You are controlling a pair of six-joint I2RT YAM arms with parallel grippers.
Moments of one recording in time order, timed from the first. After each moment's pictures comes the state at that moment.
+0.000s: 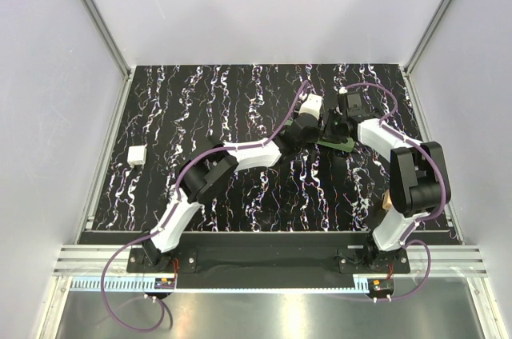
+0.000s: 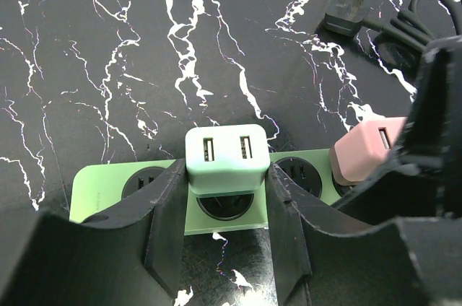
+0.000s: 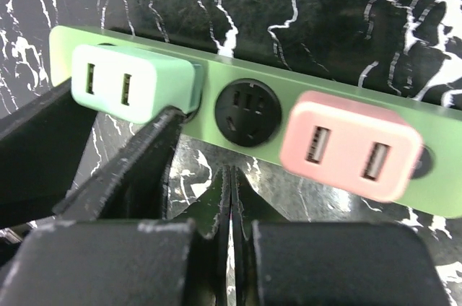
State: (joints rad) left arm -0.92 2.26 1.61 0.29 -0.43 -0.28; right arm 0.19 1.71 1.09 -0.31 -0.12 0.46
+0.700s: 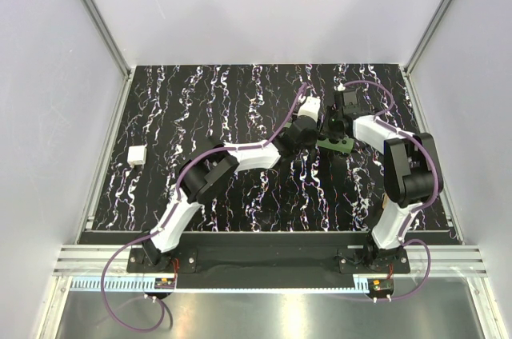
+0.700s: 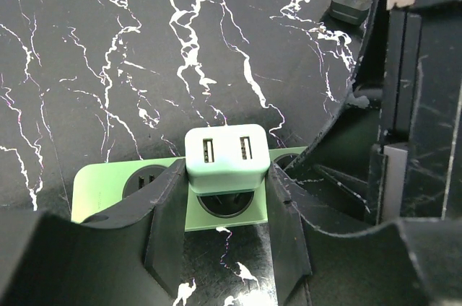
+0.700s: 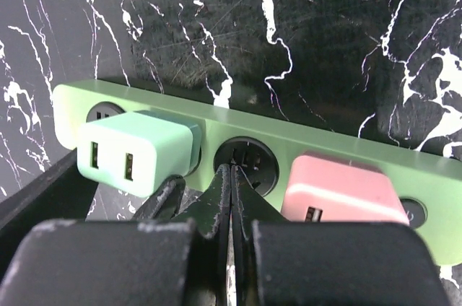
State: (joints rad) left arm -0.92 2.26 1.57 0.31 -0.43 -0.29; right arm 0.20 1.80 1.14 -0.24 -0.07 0.47
